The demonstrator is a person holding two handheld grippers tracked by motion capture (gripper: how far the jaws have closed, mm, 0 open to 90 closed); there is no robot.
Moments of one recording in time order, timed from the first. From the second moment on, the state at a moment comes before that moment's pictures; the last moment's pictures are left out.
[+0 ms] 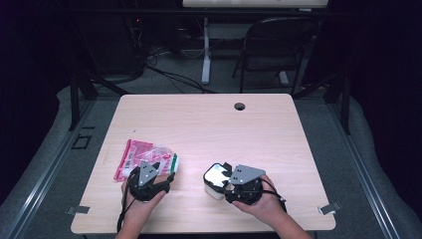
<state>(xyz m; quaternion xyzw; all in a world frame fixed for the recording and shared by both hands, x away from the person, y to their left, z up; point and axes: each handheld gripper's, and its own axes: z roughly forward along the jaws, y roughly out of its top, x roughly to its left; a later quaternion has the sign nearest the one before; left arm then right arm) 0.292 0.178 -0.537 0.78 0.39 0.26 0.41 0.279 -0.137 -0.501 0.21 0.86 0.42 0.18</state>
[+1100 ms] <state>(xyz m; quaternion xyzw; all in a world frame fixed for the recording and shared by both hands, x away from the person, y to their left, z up) 0.293 0.178 -0.538 0.78 0.40 0.26 0.41 0.290 -0.149 -0.497 0.25 0.85 0.45 0.13</state>
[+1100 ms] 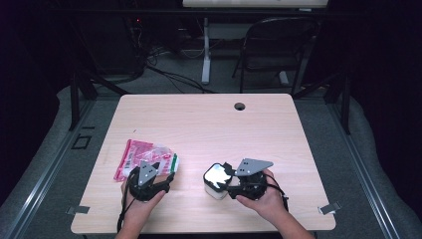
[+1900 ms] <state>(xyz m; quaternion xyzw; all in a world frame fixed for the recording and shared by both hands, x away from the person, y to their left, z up) 0.295 0.215 -0.526 0.73 0.45 0.25 0.45 0.321 -0.212 -0.490 0.38 0.78 0.48 0.13</state>
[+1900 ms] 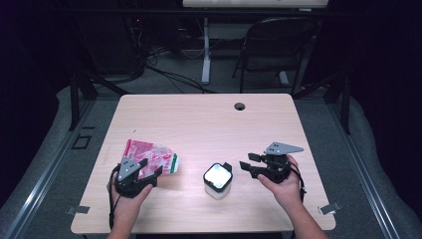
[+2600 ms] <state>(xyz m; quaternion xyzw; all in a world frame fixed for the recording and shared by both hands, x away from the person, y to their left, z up) 0.297 0.263 -0.526 0.68 0.51 0.26 0.45 0.336 -0.235 -0.509 0.43 0.76 0.46 0.15</state>
